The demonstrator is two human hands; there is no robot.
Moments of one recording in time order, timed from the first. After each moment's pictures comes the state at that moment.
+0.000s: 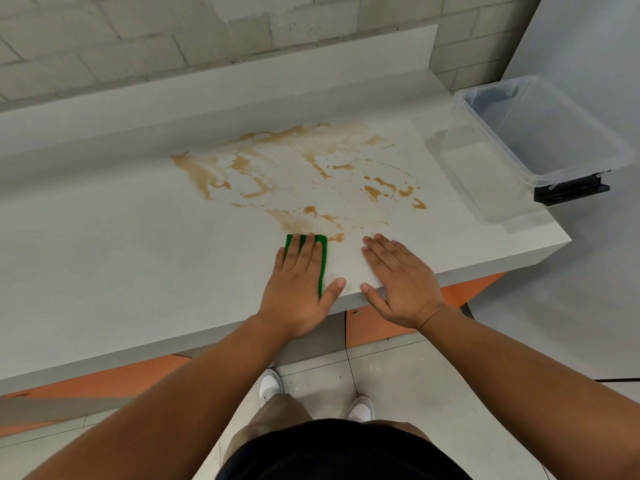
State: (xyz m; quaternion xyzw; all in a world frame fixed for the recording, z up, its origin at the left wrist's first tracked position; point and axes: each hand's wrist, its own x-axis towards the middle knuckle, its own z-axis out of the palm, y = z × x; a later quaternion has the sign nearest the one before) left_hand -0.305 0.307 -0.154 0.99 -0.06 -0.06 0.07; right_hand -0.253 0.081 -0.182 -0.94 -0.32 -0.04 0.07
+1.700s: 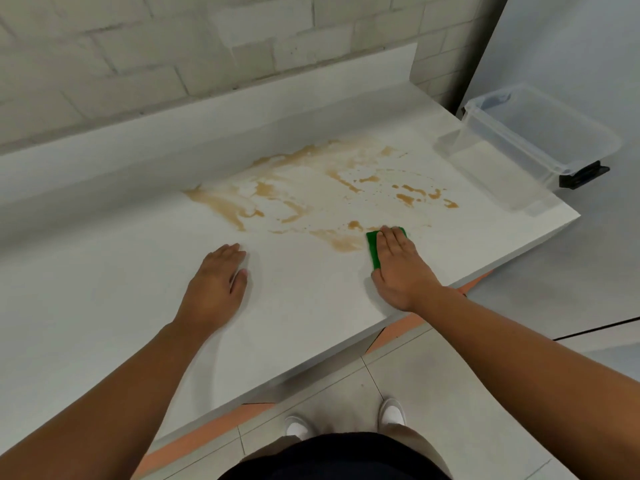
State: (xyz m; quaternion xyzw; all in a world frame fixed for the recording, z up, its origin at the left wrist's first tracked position) left_hand -0.260 0.579 -0.150 0.97 -0.08 0.02 0.21; right_hand -0.246 0.224 -0.145 -0.99 -0.09 0.14 0.05
